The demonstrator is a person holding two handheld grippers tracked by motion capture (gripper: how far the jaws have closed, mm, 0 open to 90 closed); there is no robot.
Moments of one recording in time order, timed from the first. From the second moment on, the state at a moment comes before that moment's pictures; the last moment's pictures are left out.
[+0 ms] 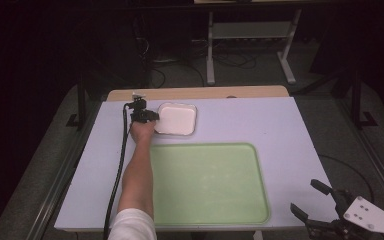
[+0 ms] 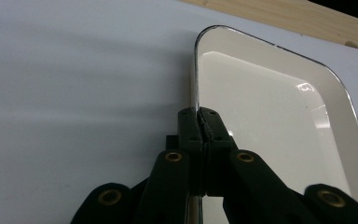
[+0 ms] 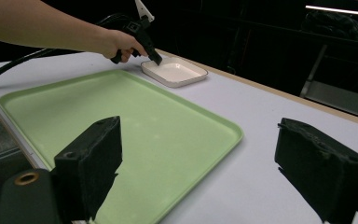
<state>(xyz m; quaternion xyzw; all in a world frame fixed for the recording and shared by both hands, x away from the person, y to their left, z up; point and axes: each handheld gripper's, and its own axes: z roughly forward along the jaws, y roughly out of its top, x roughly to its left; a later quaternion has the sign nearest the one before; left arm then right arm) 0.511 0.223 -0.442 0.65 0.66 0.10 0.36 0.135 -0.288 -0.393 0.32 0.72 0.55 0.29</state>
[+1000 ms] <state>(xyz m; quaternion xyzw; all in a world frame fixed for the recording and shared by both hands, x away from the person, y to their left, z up) 0.486 0.234 -0.398 0.59 0.67 0.10 0.44 0.138 -0.289 -0.394 0.32 0.71 0.55 0.29</state>
